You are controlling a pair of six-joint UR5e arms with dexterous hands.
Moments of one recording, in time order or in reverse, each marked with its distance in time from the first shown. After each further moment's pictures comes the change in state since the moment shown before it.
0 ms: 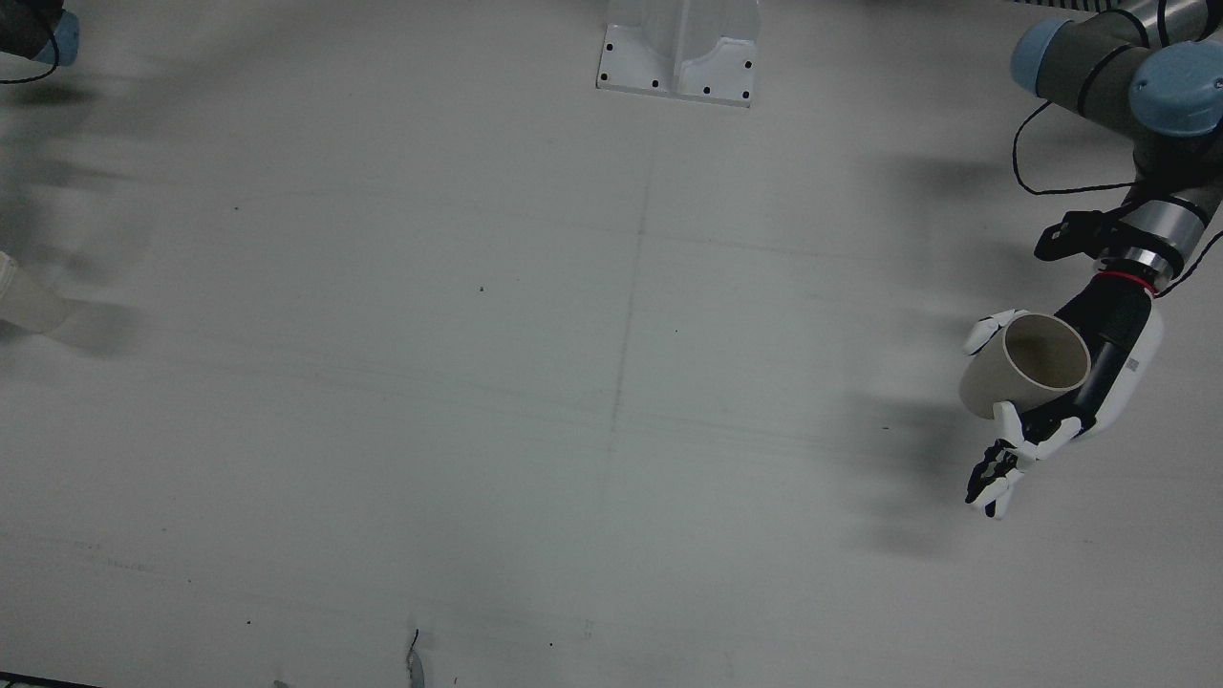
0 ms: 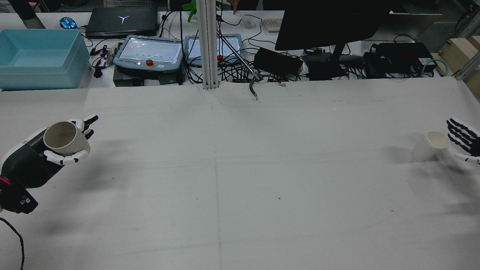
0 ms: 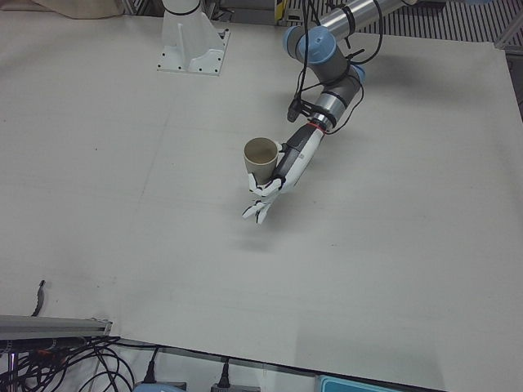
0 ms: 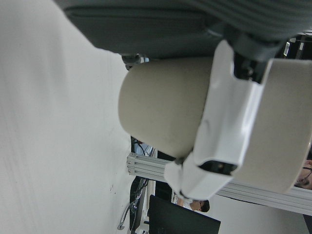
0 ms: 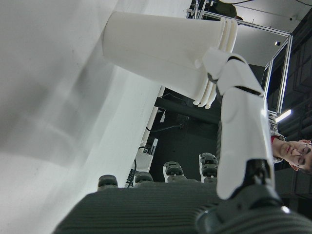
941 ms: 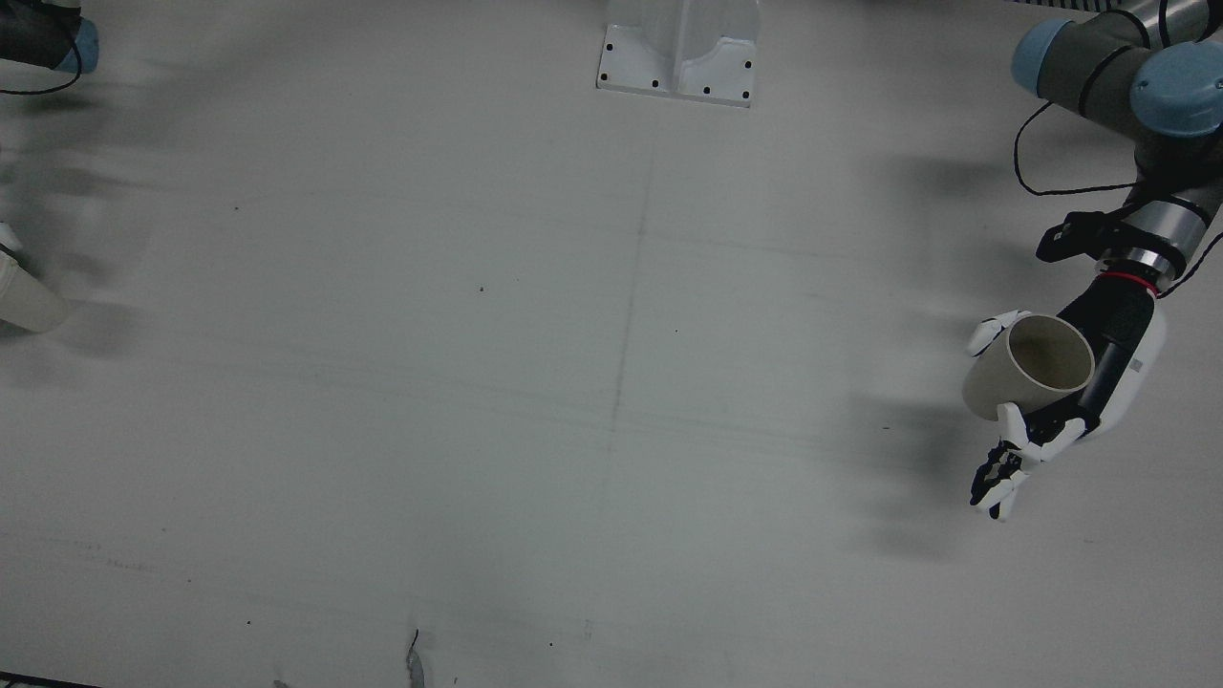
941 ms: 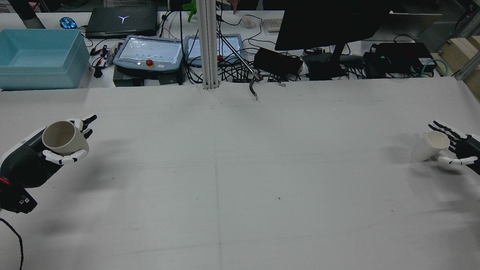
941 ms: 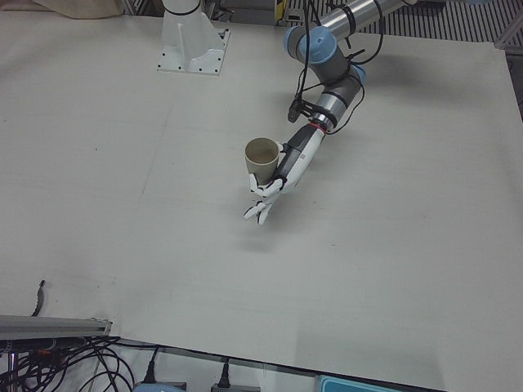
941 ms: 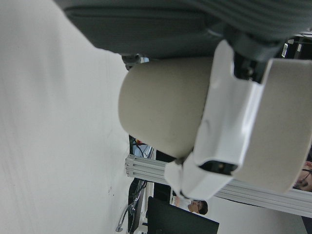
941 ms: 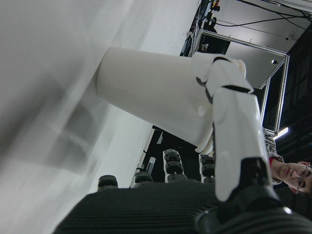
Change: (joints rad) left arm -0.001 0.003 0.002 -0.006 -0.006 0.000; right arm -0.063 0.005 0.034 -0.007 0.012 -0.035
